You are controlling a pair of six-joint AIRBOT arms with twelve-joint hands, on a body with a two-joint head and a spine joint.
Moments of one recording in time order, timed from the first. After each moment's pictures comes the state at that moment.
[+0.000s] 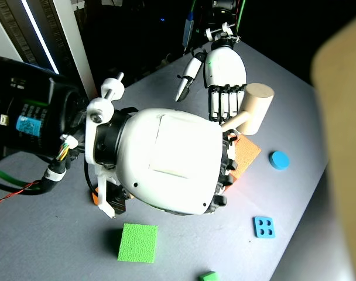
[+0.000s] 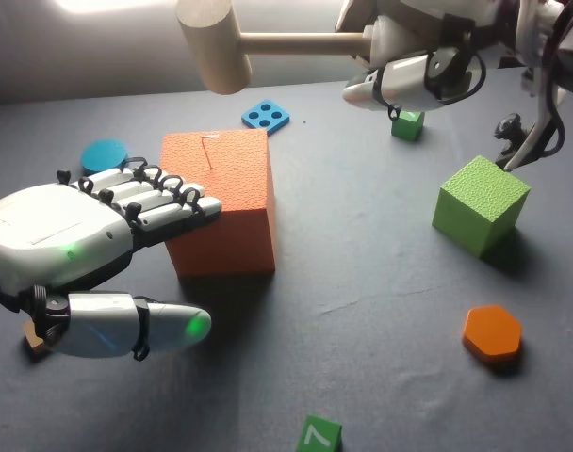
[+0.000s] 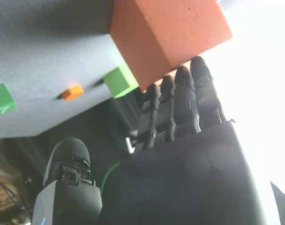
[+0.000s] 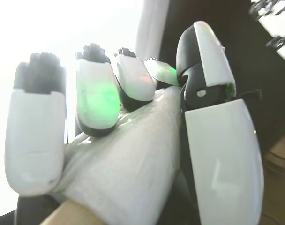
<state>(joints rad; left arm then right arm) 0.78 -0.82 0.95 0.07 -0.67 0.82 -0.11 -1.14 1.06 0.97 0.36 -1.87</state>
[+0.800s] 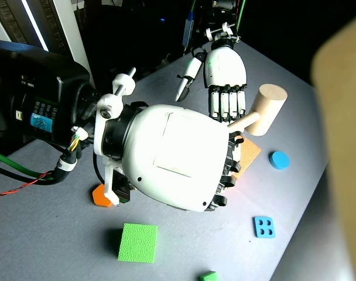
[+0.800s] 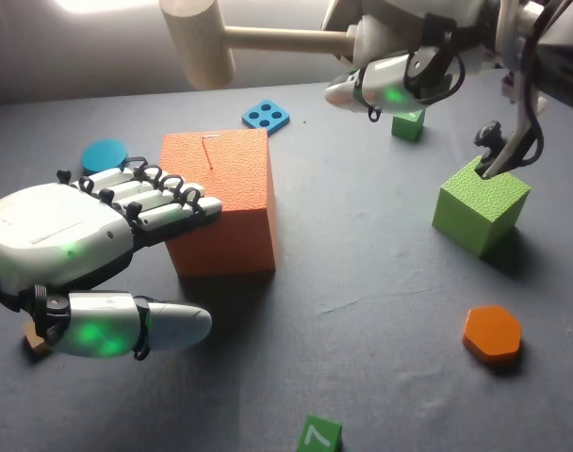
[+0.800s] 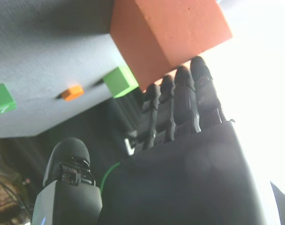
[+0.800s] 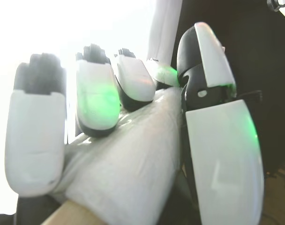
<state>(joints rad) 0.78 -0.82 0.95 0.07 -0.67 0.82 -0.11 -1.17 1.06 1.05 0.40 -1.91</state>
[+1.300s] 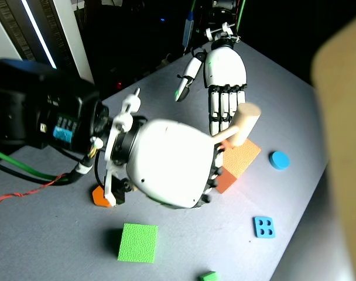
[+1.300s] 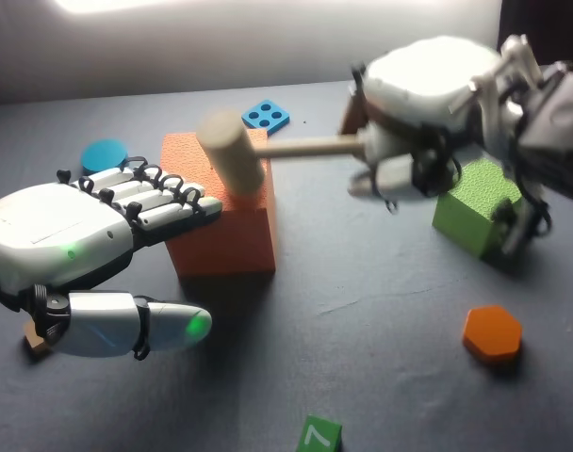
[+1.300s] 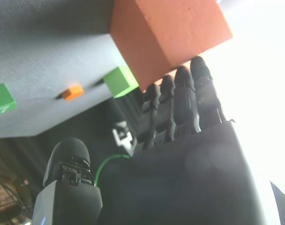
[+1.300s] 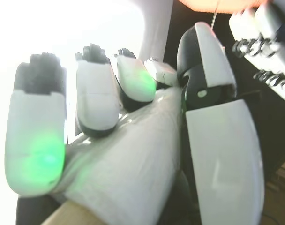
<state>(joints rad) 0.78 -0.82 0.95 0.08 -0.67 0.82 -0.27 -1.20 1.07 1.06 0.39 -1.95</state>
